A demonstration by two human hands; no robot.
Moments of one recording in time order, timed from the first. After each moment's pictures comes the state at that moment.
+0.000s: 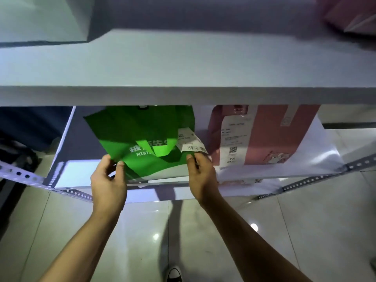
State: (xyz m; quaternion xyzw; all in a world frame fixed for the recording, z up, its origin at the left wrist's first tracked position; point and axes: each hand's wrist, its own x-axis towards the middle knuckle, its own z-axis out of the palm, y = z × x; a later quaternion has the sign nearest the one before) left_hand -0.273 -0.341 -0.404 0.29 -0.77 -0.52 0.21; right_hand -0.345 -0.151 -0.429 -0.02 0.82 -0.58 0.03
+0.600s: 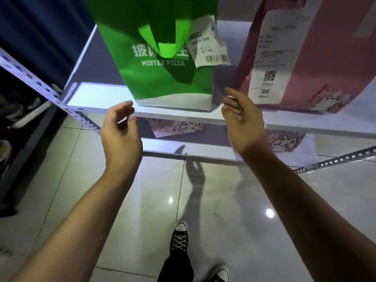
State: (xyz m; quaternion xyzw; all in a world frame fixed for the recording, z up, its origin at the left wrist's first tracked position) left_hand -0.206 -0.288 -0.461 0.36 -0.73 -0.51 0.29; right_hand -0.323 -0.083 -0.462 -0.11 0.78 -0.61 0.07
